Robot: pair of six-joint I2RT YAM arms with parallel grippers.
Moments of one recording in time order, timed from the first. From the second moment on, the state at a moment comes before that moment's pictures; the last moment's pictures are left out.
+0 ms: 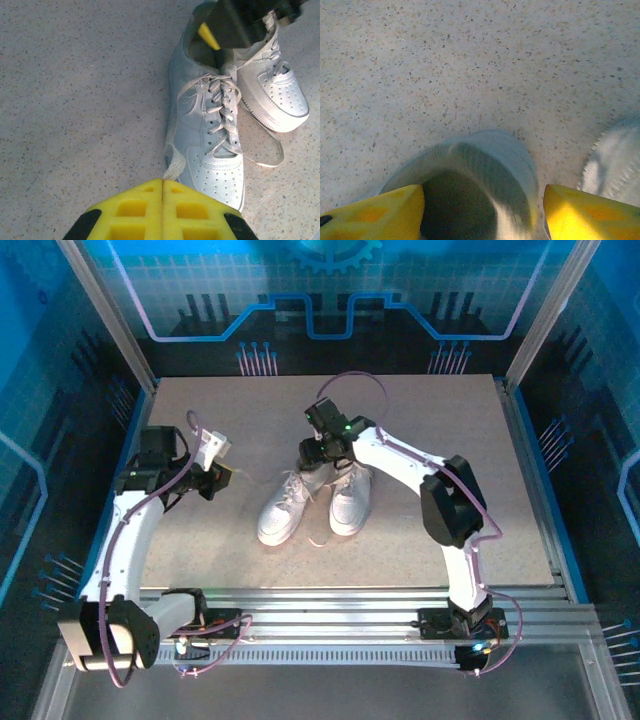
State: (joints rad) left arm 0.11 1.11 1.00 -0.81 0.57 0.44; right arm 0.67 2.09 1.75 -0.67 0.07 0.37
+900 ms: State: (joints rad) left arm 0.11 1.06 1.02 -0.83 0.60 0.43; right arm 0.69 2.30 2.09 -0.70 -0.32 0.20
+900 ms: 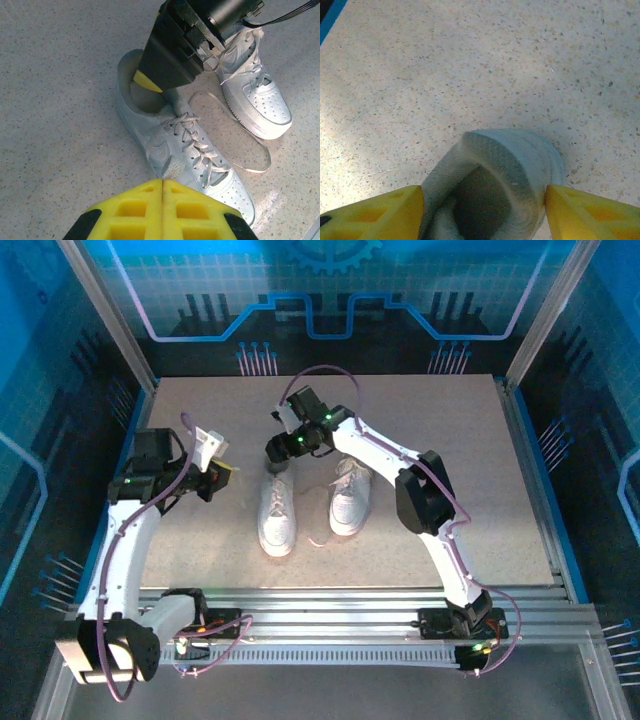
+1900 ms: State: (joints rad) left arm 0.13 1.13 1.35 -1.03 0.66 0.40; right arm 0.88 2.01 1.62 -0.21 -0.32 -0.40
